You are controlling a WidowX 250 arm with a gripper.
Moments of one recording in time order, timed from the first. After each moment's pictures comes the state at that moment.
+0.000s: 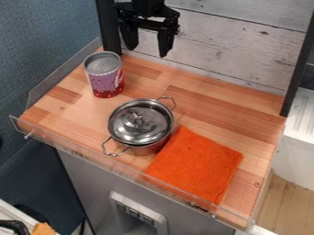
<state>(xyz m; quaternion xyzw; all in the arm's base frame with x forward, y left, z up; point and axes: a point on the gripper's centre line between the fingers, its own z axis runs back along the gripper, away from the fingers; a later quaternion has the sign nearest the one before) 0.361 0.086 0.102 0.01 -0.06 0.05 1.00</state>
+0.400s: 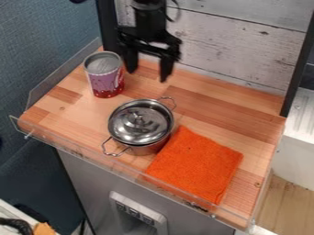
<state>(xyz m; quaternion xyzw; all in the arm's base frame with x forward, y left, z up) 0.333 0.039 0.081 0.03 -0.03 0.00 1.00</state>
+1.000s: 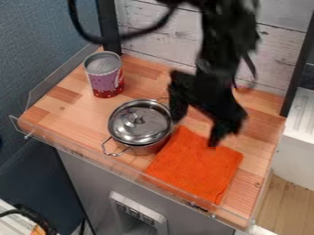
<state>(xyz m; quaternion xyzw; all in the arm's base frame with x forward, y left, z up) 0.266 -0.060 0.067 0.08 -0.04 -0.11 0.99</state>
